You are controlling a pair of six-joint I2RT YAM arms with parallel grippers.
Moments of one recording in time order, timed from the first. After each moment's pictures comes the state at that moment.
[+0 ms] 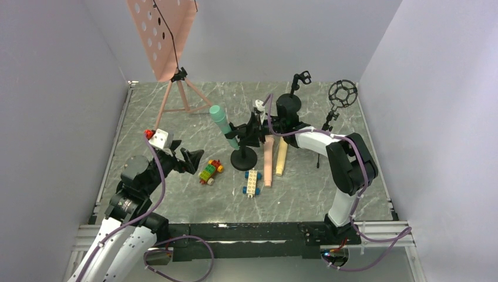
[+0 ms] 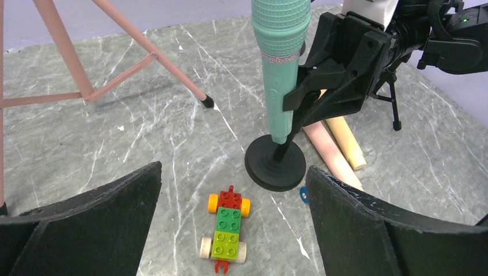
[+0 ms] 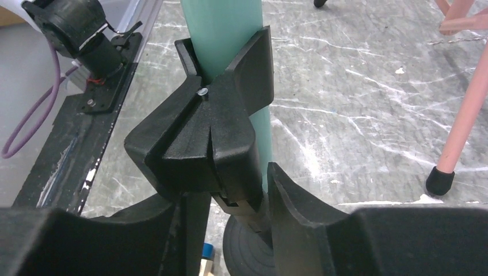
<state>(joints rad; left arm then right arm) -0.40 0.44 0.58 -0.22 0.11 -0.17 0.47 1.80 1.07 0.37 -1.17 -0.13</state>
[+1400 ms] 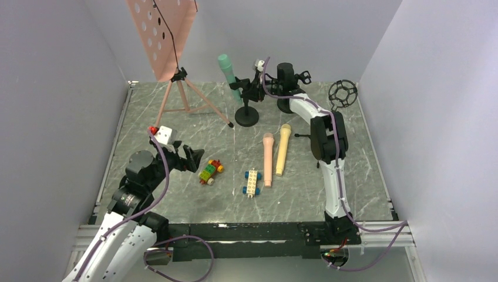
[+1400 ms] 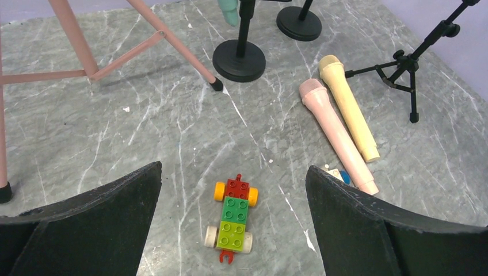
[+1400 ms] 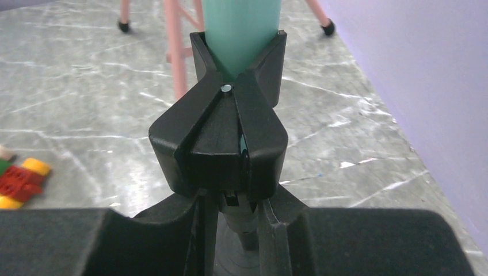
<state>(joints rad) -0.40 0.49 0.60 -0.25 0.08 -0.18 0.32 2.30 1.86 0.14 -1.02 -0.22</state>
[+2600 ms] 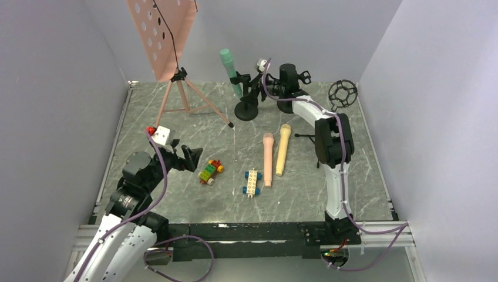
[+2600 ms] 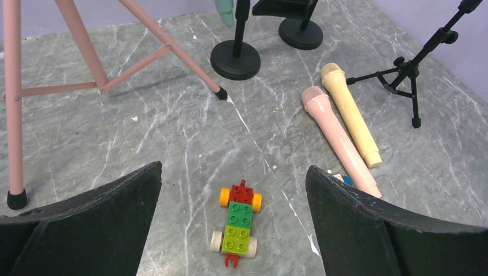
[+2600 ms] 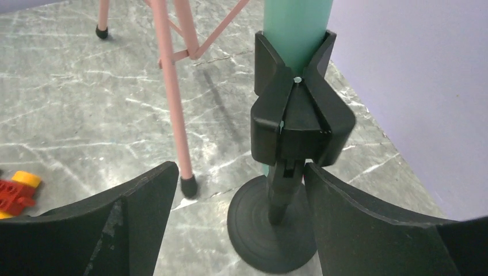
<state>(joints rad) -0.40 0.48 0.61 -0.26 0.06 -0.15 0.32 2.26 1.78 0.23 -0.91 -0.19</state>
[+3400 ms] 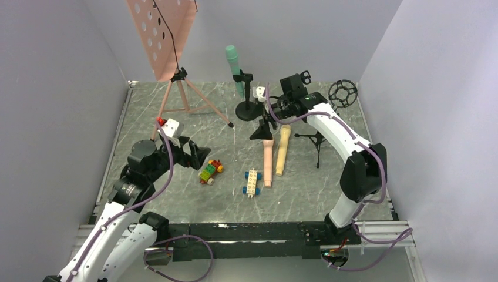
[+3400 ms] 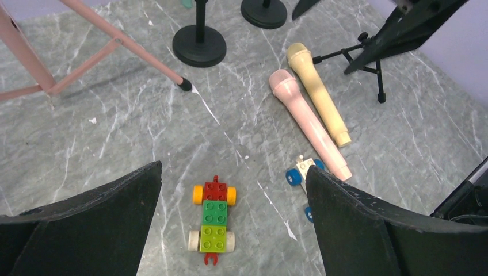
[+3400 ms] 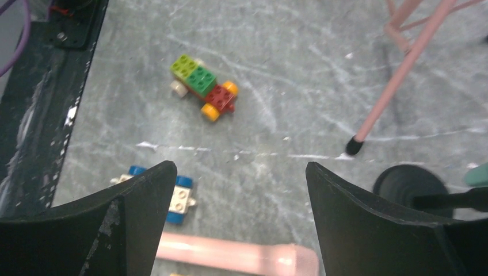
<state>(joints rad) -0.40 0.61 0.68 -0.27 0.21 -0.16 0.43 1.70 1.53 -0.62 -1.03 -0.77</state>
